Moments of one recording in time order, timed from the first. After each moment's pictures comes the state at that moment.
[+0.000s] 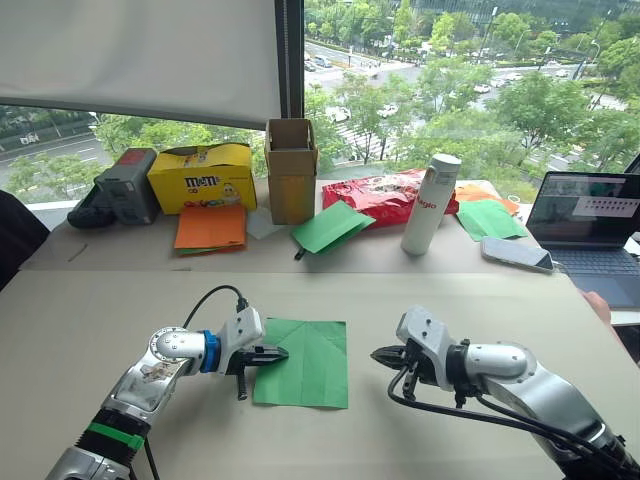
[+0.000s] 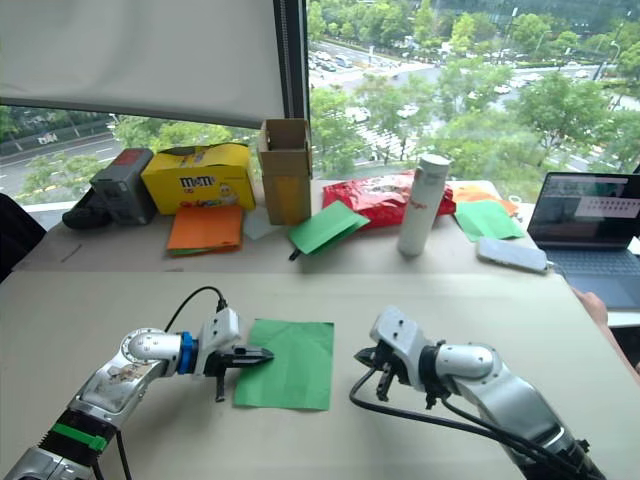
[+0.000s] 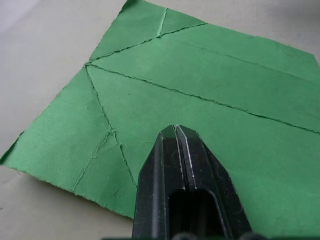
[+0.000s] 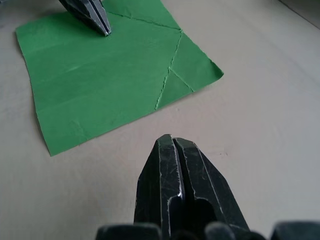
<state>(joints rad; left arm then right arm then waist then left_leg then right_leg) -0.31 0.67 -0.22 0.07 -0.22 0.22 -1.10 -0.24 -0.75 0.27 -0.43 0.28 0.66 0.74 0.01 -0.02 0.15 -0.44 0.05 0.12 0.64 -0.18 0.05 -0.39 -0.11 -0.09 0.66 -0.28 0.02</state>
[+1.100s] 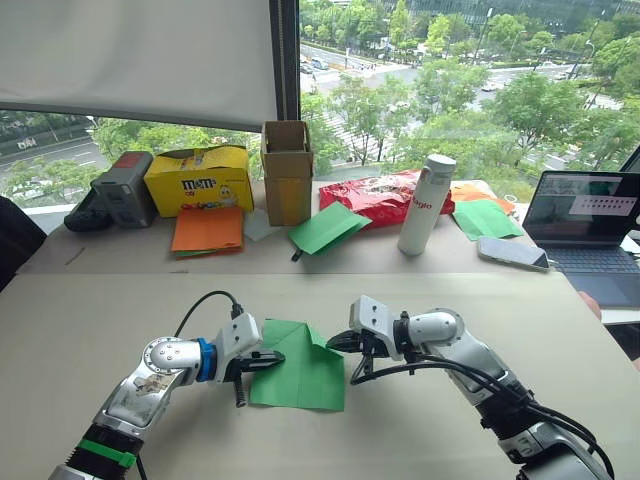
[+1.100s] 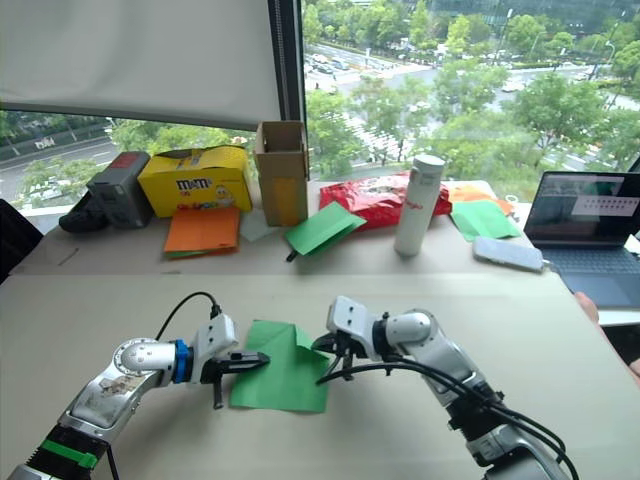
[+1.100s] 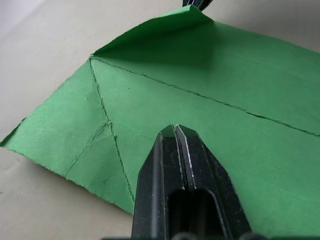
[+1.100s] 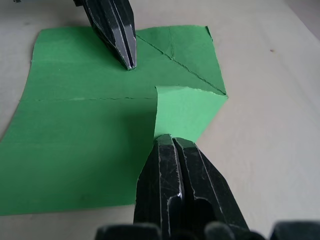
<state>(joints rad) -0.24 0.67 -0.19 -0.03 -0.21 0.27 -1.04 -0.52 -0.48 0.40 0.05 0.09 0.25 1.02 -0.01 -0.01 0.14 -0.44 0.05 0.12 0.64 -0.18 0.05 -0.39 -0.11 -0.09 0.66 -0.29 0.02</state>
